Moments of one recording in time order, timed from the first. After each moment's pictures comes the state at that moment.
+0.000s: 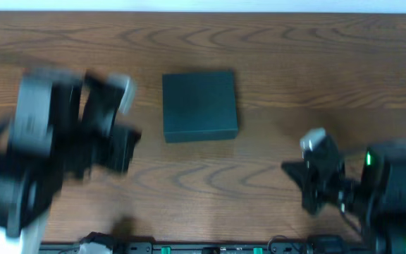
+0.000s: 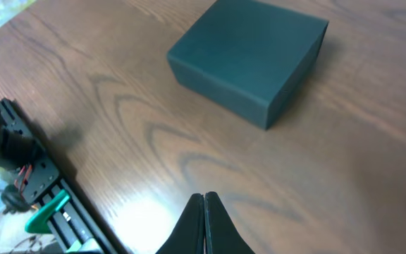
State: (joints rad) left arm -0.25 1.07 1.67 -1.53 0.35 -0.07; right arm 0.04 0.63 0.95 -1.13 -0.66 -0.30
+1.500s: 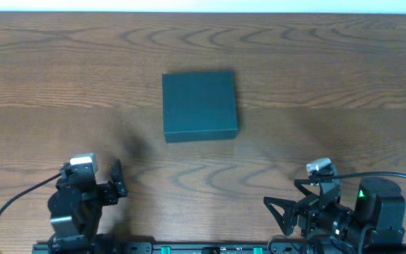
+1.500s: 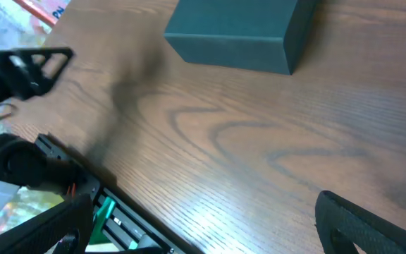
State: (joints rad) left arm 0.12 0.16 0.31 -0.68 0.08 -0.06; right arm 0.04 0.46 0.81 -1.19 -0.65 0.02
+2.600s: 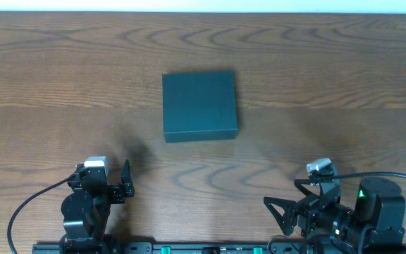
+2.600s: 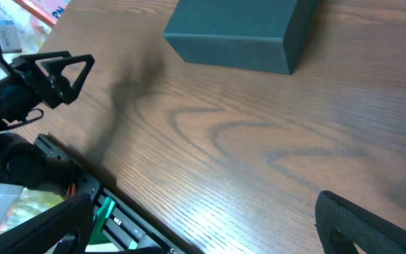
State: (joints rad) left arm 0.05 0.01 0.15 -0.57 0.07 -0.04; right arm 0.04 0.46 0.81 -1.19 -0.65 0.02
